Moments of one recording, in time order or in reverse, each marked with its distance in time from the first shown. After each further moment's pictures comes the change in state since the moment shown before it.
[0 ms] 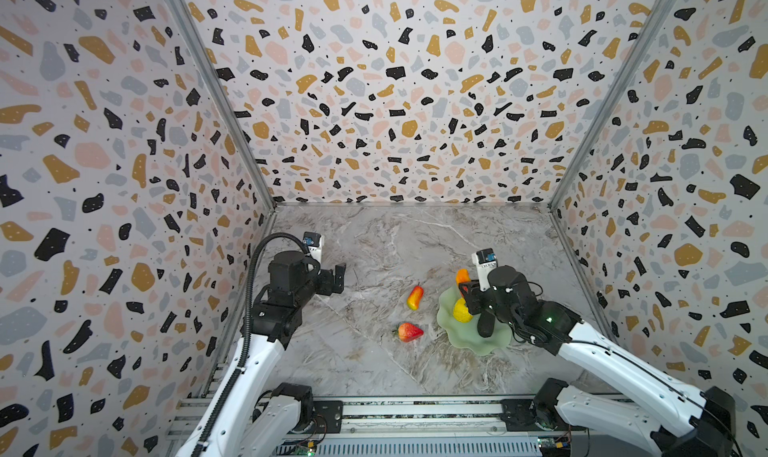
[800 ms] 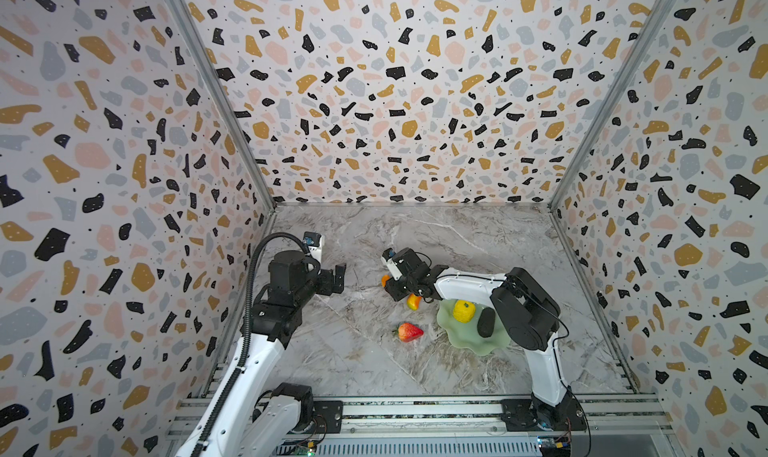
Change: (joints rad) left arm 0.000 0.003 0.005 -0.006 0.003 0.000; right arm 0.123 1.131 0.605 0.313 -0.261 -0.200
